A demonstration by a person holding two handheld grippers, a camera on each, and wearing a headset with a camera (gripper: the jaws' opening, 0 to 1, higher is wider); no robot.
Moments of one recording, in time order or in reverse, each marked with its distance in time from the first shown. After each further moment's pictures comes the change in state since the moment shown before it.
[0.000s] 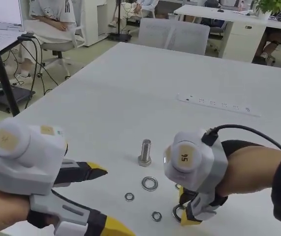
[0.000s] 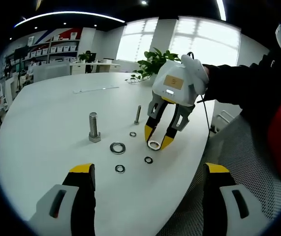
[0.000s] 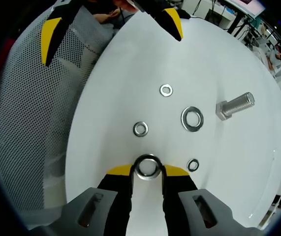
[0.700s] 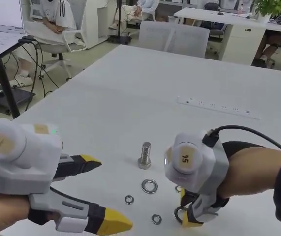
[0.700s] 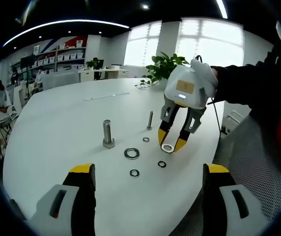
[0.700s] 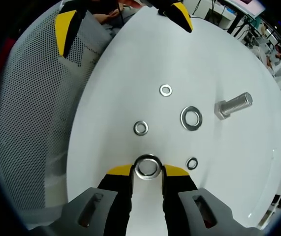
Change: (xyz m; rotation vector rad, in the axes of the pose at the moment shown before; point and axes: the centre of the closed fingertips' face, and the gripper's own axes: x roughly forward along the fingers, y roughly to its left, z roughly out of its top) left arm -0.007 0.017 0.009 0.038 -0.037 0.100; right arm -0.004 0.000 0.000 -0.001 0.007 -0.002
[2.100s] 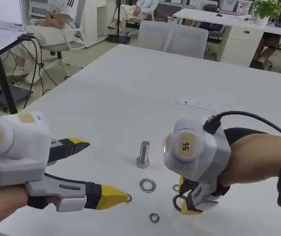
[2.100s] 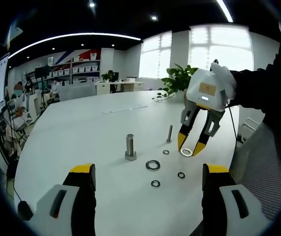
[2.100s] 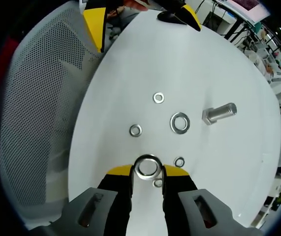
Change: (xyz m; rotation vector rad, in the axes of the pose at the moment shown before) left arm -0.013 0.028 0.021 0.013 -0.116 0.151; right arm -0.026 -0.007 0.007 -0.031 0.016 -0.051
